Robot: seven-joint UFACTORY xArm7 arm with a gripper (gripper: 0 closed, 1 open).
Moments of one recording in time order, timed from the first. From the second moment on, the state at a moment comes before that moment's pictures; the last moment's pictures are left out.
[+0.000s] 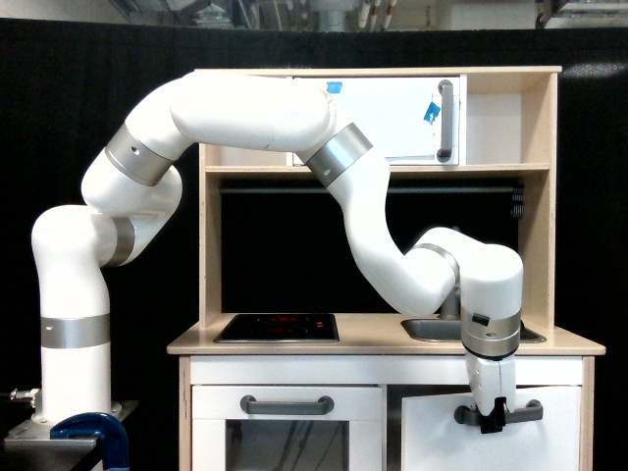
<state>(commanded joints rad) -0.32 0.77 0.23 1.47 0.62 0.73 -0.65</state>
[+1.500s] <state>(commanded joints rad) -0.36 0.79 0.30 1.48 0.44 0.73 -1.10</state>
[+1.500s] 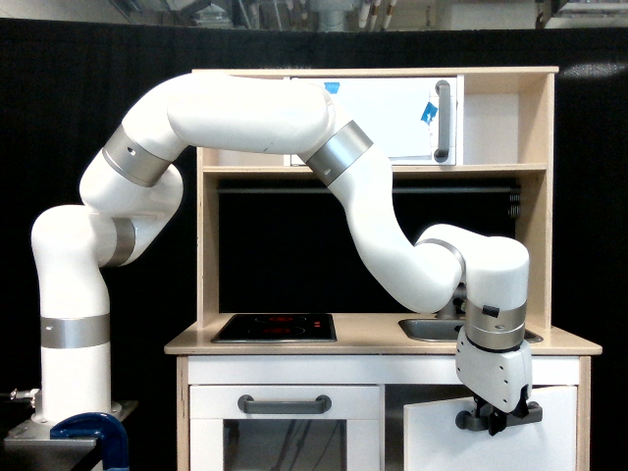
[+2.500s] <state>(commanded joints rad) -0.37 0.77 0.32 1.45 0.45 0.71 -1.10</state>
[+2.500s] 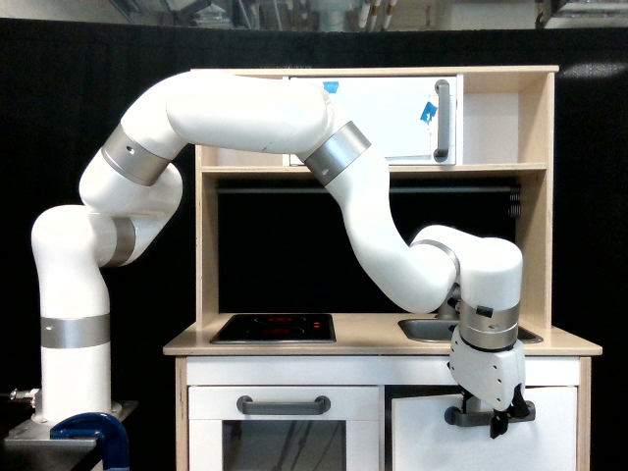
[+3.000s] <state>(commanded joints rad) -0.39 0.73 0.32 1.42 0.44 0.74 -1.10</state>
